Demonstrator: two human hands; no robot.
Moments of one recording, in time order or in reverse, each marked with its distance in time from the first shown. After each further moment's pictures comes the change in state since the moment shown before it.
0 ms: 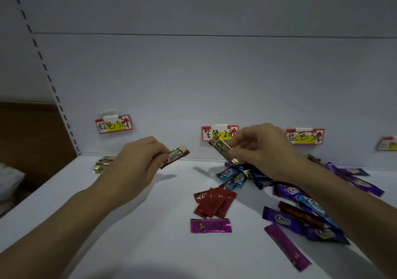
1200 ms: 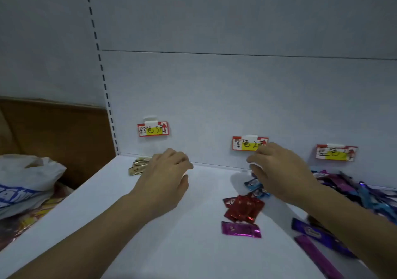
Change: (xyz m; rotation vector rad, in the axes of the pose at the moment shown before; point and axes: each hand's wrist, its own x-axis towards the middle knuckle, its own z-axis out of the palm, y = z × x) left_hand -0.034 -0.019 0.011 0.205 -0.026 -0.080; right_hand 0.008 0.005 0.043 -0.743 0.098 -0.334
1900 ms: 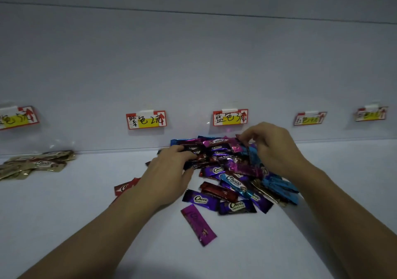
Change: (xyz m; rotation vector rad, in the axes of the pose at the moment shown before) left_hand 0.076 0.194 0.086 -0.293 -0.305 0.026; right_hand -0.121 0.139 -0.033 0.407 -0.017 0.555
